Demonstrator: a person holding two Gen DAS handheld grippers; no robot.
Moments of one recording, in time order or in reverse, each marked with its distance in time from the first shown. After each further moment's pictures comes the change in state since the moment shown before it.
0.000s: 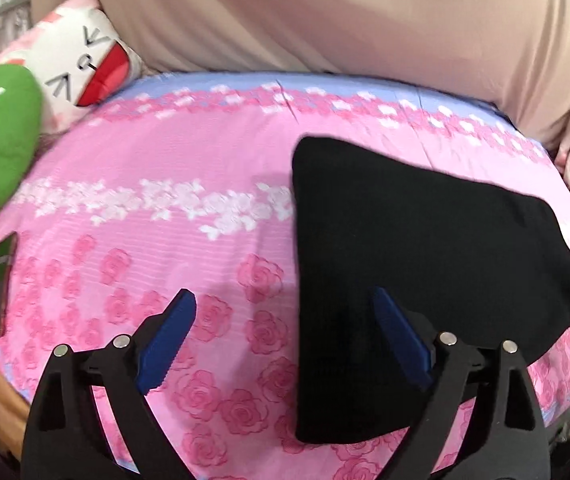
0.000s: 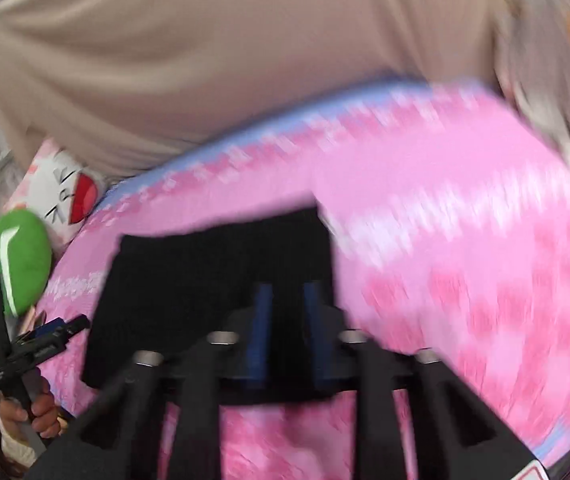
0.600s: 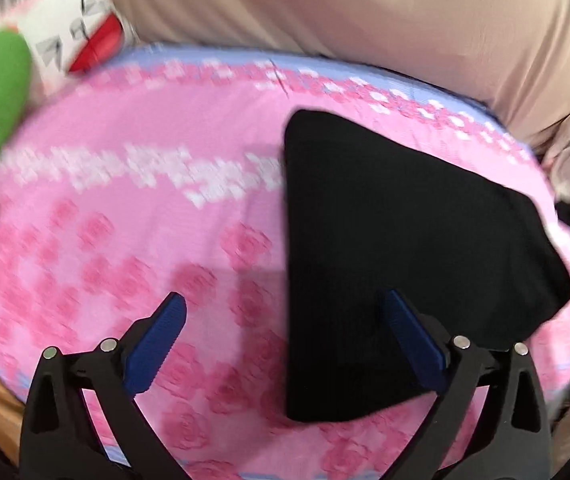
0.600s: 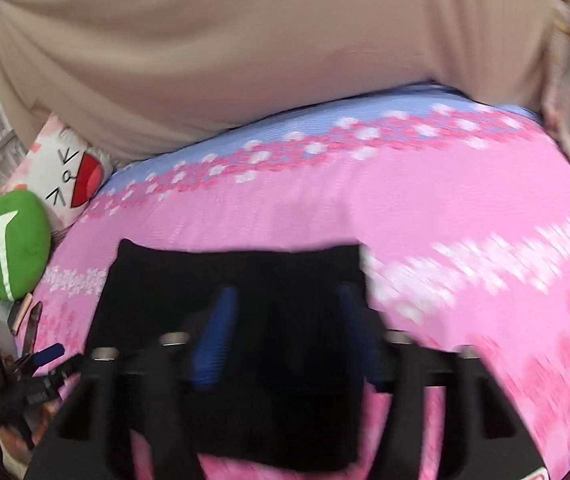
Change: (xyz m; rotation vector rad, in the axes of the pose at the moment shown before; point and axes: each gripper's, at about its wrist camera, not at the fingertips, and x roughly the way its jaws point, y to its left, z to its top) left arm 0.016 0.021 -0.012 -0.075 0.106 -0.161; right arm 0.041 -0.001 0.023 -0.021 0.081 -0.009
